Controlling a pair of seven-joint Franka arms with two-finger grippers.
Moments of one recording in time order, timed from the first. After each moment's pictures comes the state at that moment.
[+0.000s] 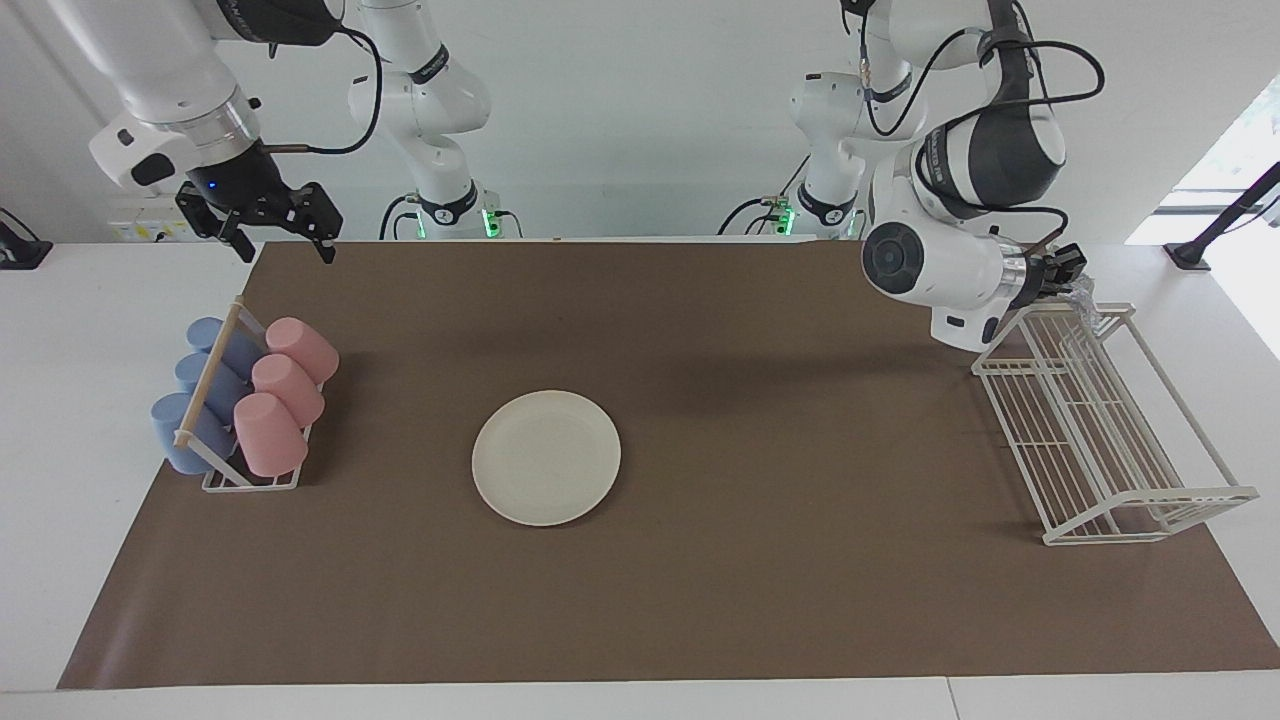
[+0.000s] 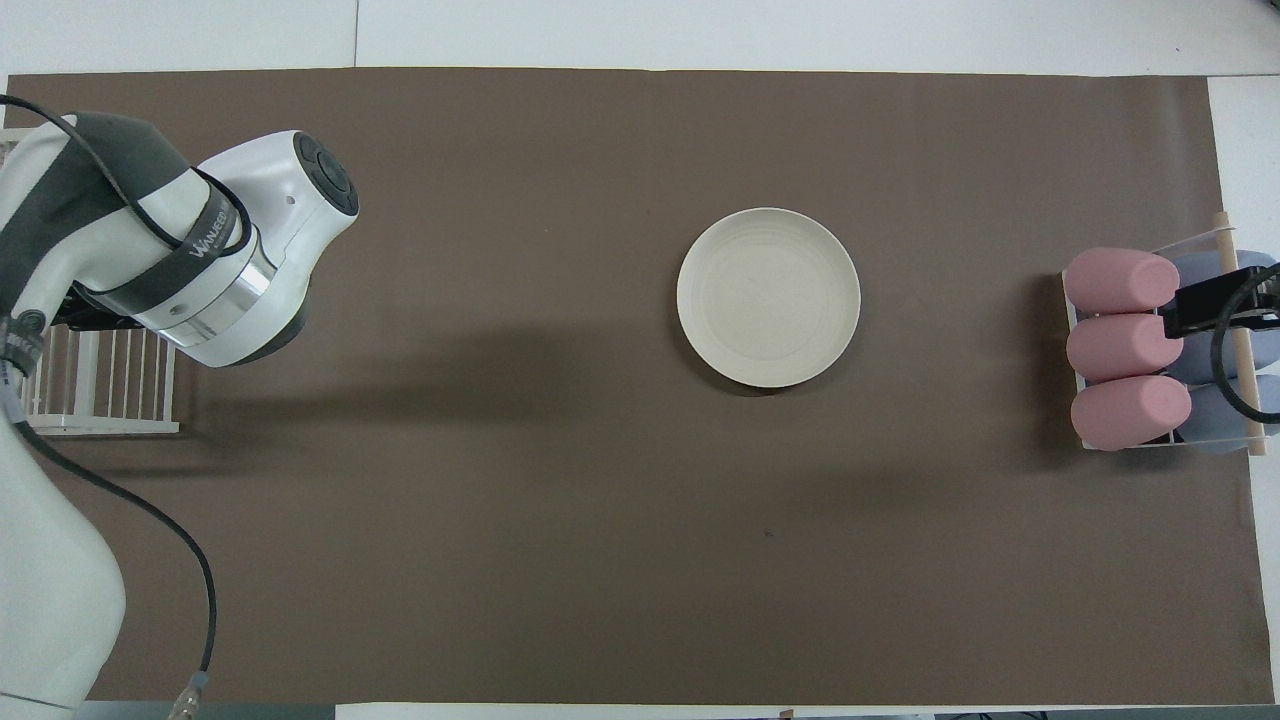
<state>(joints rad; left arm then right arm) -0.29 0.35 0.00 -1.68 1.09 1.28 -0.38 0.03 -0.03 -0.11 -1.58 -0.02 1.50 -0.02</state>
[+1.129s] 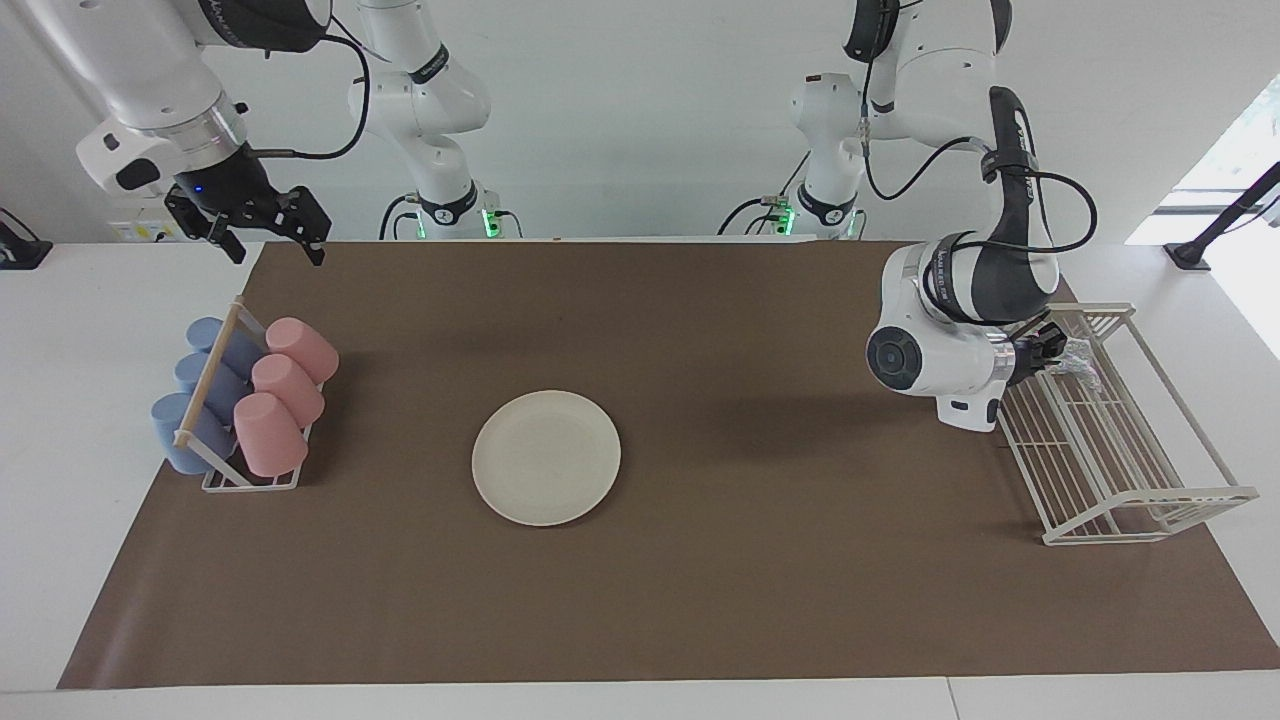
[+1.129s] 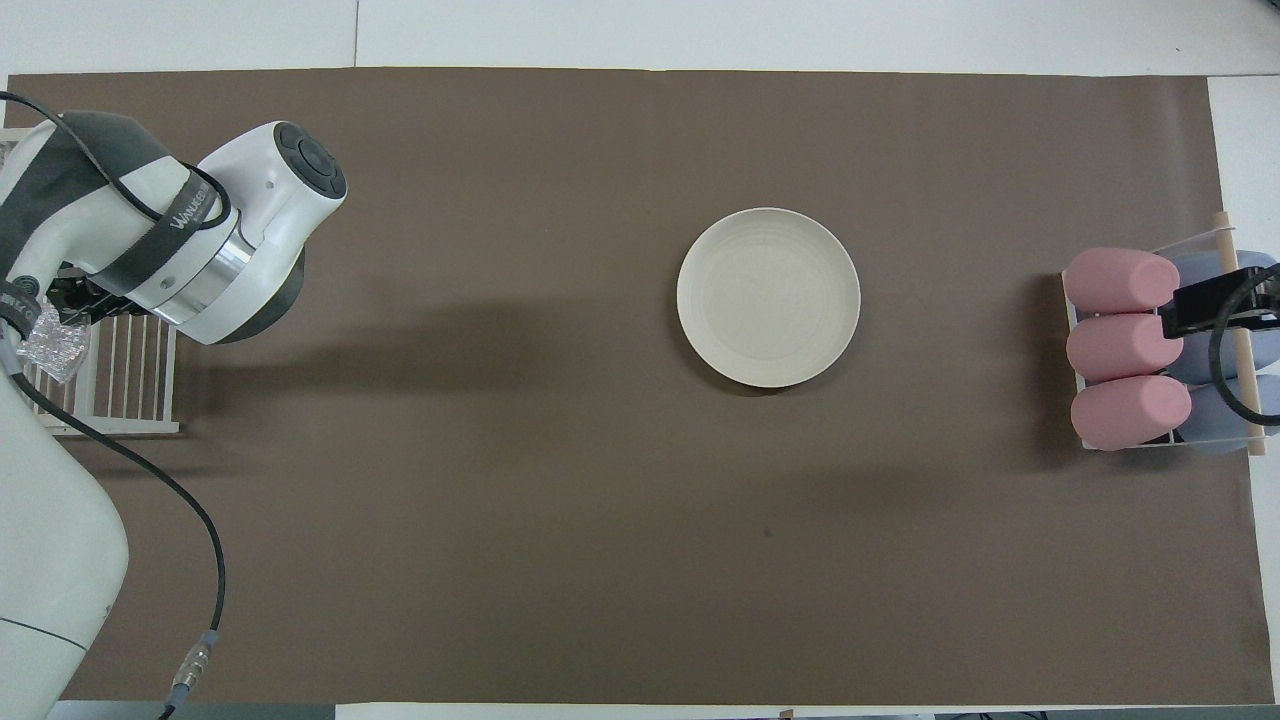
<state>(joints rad) -0.24 0.41 -0.01 -1.65 0.96 1.42 -0.63 0.03 -0.03 -0.11 -1.58 -0.02 1.50 -0.02</state>
